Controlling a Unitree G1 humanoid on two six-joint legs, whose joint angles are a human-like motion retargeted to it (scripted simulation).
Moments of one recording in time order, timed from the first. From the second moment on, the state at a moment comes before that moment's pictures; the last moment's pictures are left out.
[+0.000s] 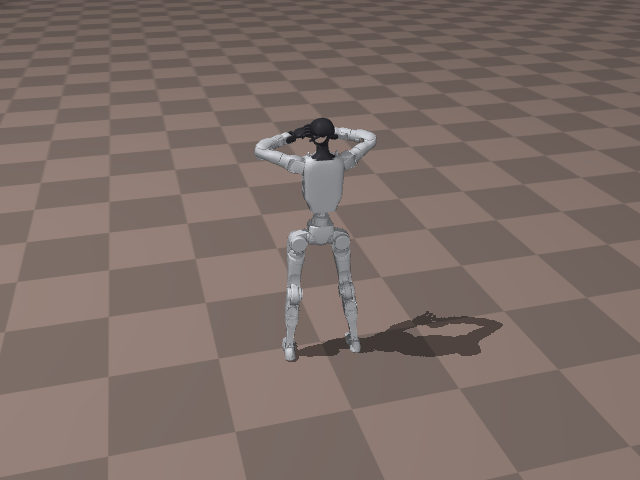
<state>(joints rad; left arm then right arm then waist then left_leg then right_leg) -1.62 1.36 -1.28 -0.40 -0.23 -0.34 0.18 -1.76 -1.33 1.28 -0.49 -0.04 -0.26 -0.23 0.04 -0.04 0.01 0.12 0.04 -0.10 0.07 -0.18 -0.18 0.09 -0.17 -0.03 0.08 -0.07 0.23</state>
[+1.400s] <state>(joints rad) -1.12 1.08 -0.84 -0.16 0.01 -0.26 0.09 -1.34 -1.09 0.94 -0.27 -0.23 -0.22 -0.17 0.02 -0.01 0.03 0.15 0.03 -0.09 0.09 -0.20 -0.18 0.11 -0.18 -0.01 0.11 -0.09 0.22</state>
